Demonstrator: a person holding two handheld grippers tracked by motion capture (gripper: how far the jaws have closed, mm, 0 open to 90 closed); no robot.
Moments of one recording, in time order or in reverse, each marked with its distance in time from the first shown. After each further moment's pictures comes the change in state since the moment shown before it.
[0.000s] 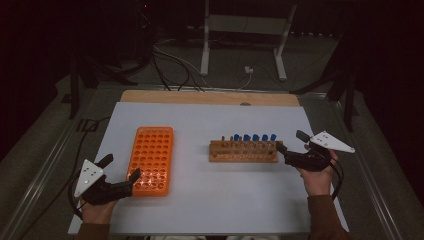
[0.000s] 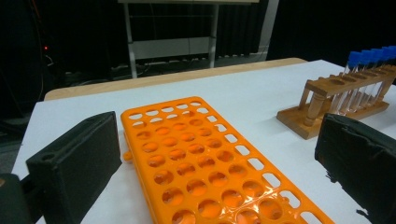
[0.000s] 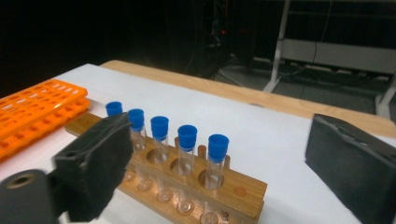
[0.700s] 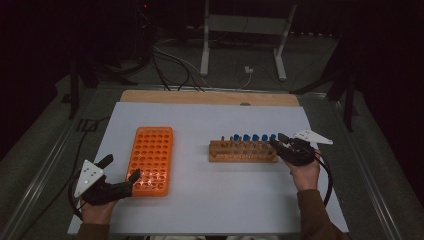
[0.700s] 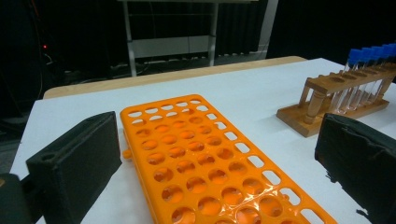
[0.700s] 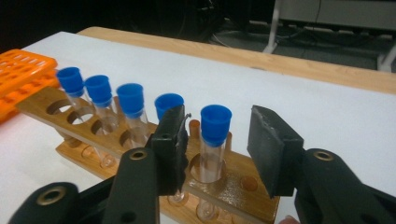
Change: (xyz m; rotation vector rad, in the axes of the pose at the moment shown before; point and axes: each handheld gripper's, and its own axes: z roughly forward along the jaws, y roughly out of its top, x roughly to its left) left arm 0.000 -0.002 0.000 0.006 -0.002 0.001; right arm -0.001 -0.016 0.042 0.131 -0.038 0.039
